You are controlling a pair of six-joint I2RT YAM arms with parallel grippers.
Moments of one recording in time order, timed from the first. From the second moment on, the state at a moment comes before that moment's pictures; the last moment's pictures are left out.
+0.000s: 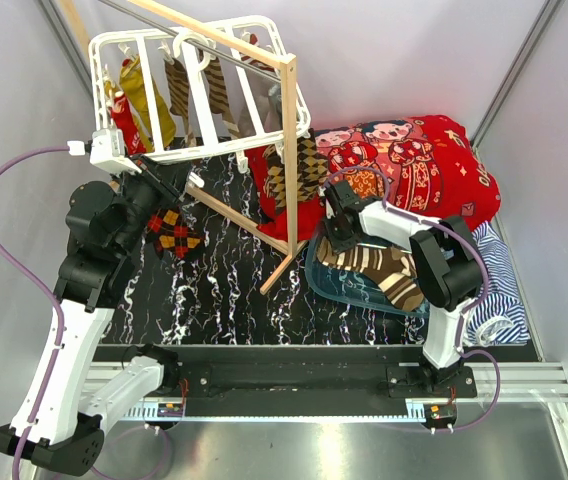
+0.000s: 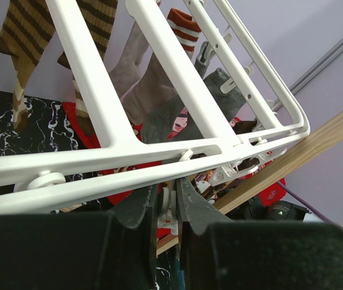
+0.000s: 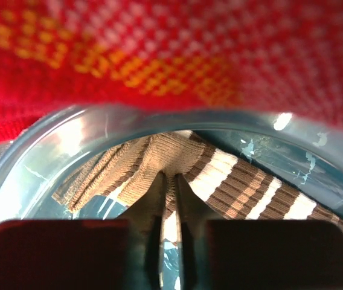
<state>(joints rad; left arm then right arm) -0.28 0.86 1.22 -0.33 0.02 -0.52 0.51 1.92 1.27 -0.52 -0.01 0.17</state>
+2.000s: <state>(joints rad) -0.28 0.86 1.23 -0.34 0.05 -0.55 0.83 1.53 1.38 0.30 -0.43 0.36</state>
